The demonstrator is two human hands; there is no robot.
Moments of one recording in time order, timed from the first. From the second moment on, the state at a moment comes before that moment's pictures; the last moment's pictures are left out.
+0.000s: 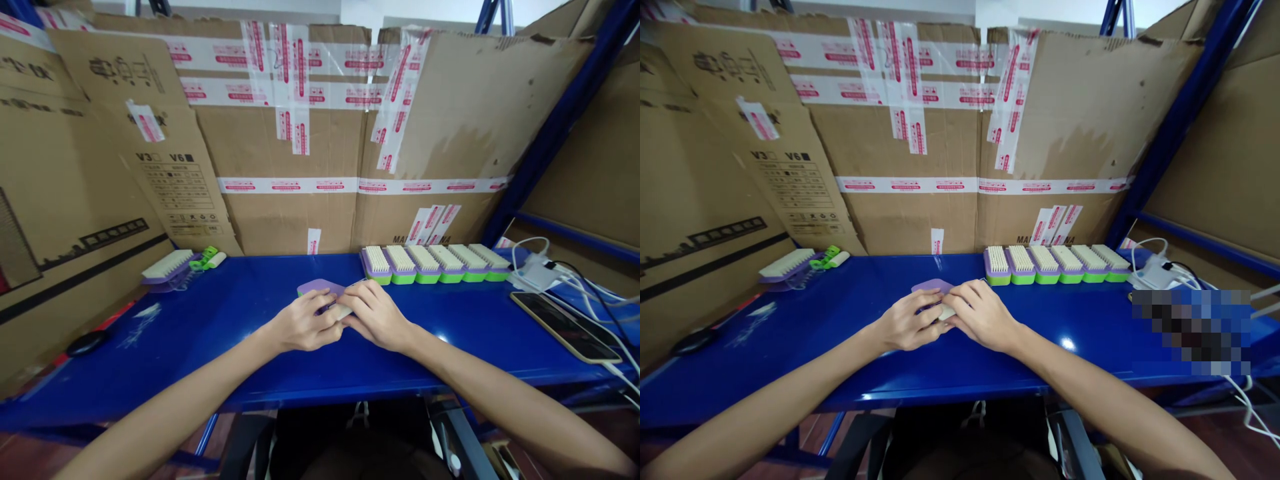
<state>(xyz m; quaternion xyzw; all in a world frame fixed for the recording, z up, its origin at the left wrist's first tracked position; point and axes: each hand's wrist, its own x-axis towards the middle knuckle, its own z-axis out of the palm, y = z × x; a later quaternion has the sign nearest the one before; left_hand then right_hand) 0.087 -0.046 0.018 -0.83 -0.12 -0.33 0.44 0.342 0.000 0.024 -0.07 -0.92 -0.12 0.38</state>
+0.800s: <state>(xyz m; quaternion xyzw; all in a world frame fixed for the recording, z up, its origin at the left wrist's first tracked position) 0.087 -0.040 0.013 -0.83 -0.13 -0.45 0.31 0.345 -0.003 0.031 -0.09 -0.90 -0.06 0.42</state>
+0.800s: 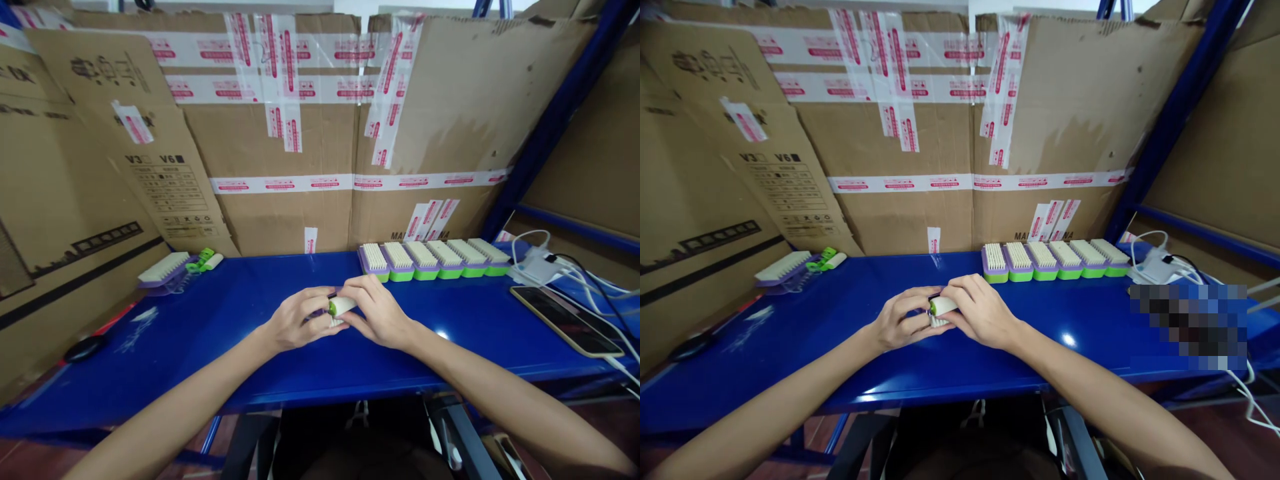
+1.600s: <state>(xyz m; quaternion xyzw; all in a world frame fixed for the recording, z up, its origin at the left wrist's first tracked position) 0.066 -0.021 0.011 -0.85 -0.34 -0.37 0.15 0.343 0.002 0.037 -0.16 -0.87 0.05 0.46</state>
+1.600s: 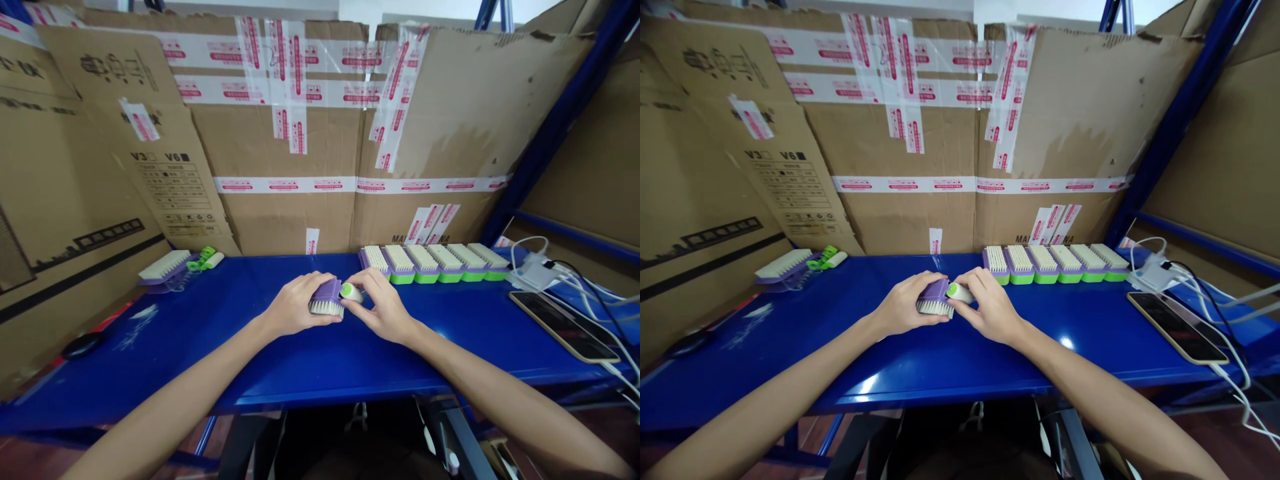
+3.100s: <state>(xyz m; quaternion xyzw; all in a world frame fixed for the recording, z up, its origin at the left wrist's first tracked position) 0.047 0.002 0.005 -0.71 -0.41 -0.57 -0.05 0.342 0.020 0.026 -0.23 -0.72 0.24 0.62</state>
